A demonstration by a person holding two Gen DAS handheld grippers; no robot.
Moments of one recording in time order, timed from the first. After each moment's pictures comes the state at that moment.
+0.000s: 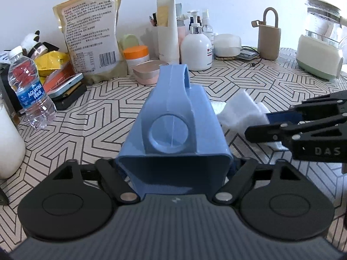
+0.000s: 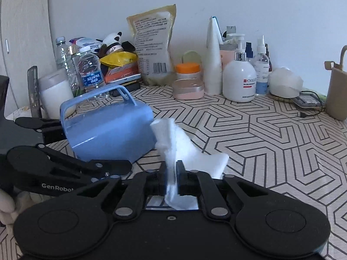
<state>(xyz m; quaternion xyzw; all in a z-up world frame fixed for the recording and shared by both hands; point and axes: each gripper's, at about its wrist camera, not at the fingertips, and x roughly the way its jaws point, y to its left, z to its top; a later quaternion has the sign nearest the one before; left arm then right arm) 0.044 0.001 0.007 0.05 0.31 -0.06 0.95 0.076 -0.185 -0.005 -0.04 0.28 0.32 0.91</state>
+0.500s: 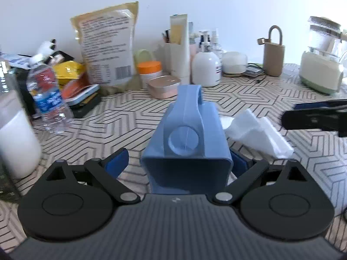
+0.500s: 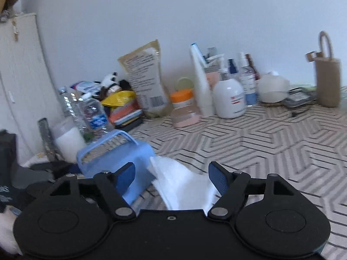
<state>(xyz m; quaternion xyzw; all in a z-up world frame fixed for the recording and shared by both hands) 0.017 0.015 0.019 0.04 0.27 -0.04 0.96 0.057 -0.220 0.020 0.06 0.25 0.31 0.92</state>
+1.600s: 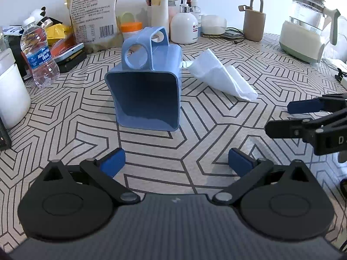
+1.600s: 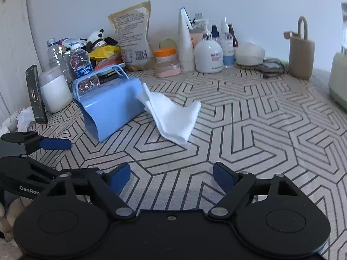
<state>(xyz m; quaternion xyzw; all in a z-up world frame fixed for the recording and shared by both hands) -0.027 -0.005 -0.002 0.02 0.36 -0.07 0.93 -0.001 -0.228 -0.005 0.00 0.33 0.25 0.91</state>
